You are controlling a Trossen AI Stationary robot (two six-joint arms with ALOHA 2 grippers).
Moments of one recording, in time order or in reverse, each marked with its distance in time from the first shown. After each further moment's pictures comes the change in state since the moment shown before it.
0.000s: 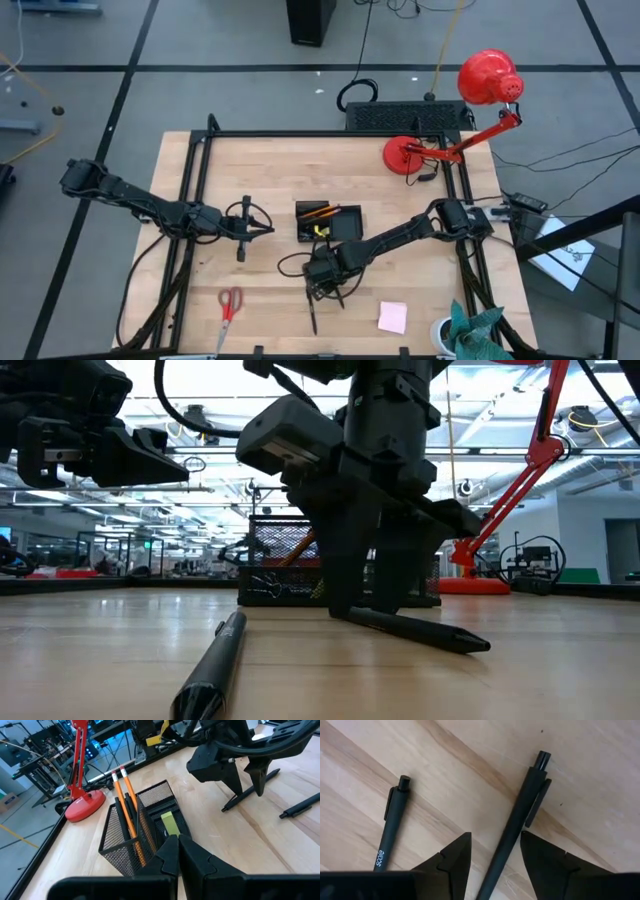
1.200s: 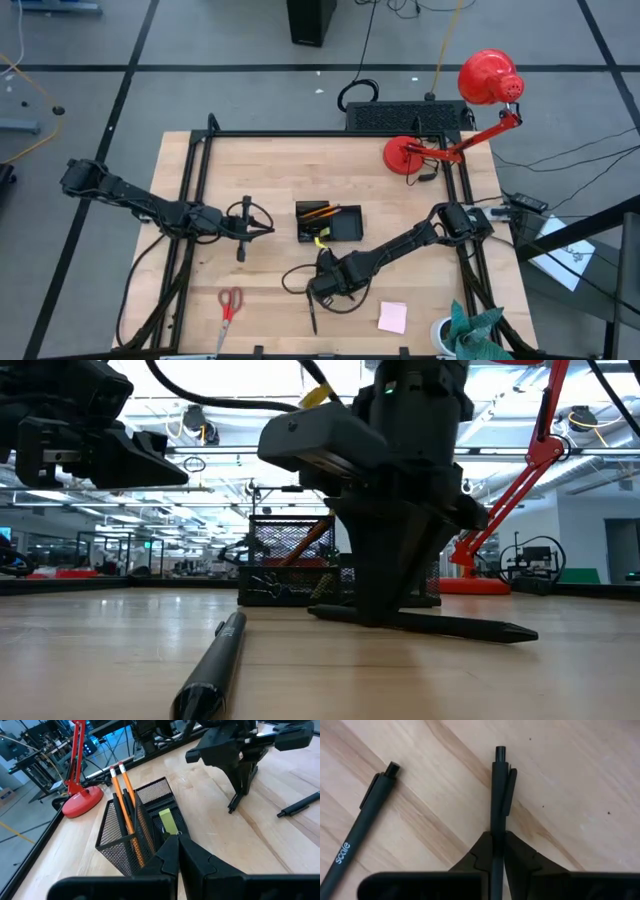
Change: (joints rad) left arm 0.000 0.000 0.000 -0.015 0.001 -0.025; right arm 0.041 -0.022 -0.008 -0.046 0.284 -0.095
